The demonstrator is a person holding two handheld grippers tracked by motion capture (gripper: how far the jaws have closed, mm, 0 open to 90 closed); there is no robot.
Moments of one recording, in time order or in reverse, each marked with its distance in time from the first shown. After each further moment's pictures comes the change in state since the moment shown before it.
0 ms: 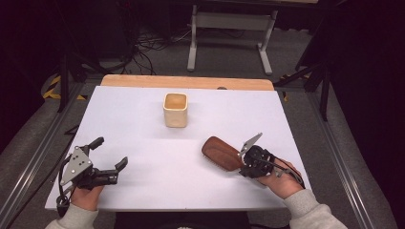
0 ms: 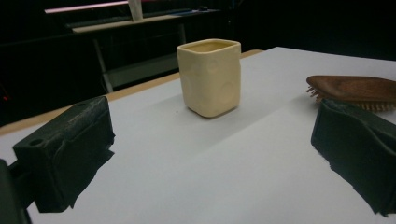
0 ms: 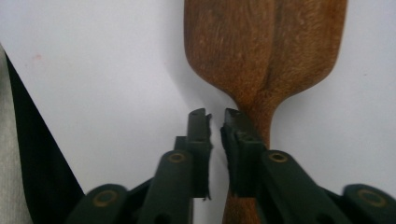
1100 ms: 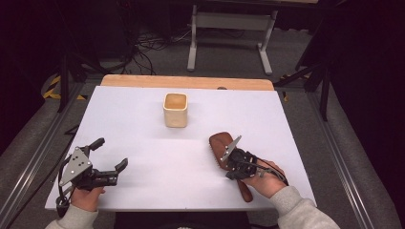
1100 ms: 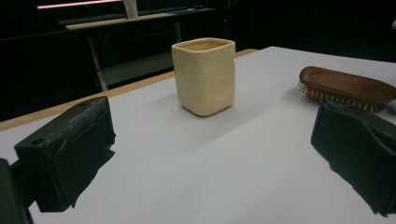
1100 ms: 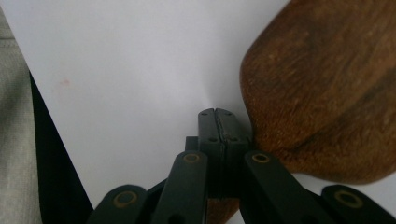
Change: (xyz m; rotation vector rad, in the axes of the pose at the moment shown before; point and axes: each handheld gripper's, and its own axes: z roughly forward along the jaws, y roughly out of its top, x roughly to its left) left arm -0.003 0.000 -0.001 -0.014 -0.009 0.012; right arm 0.018 0.030 0.026 0.067 0.065 -0.076
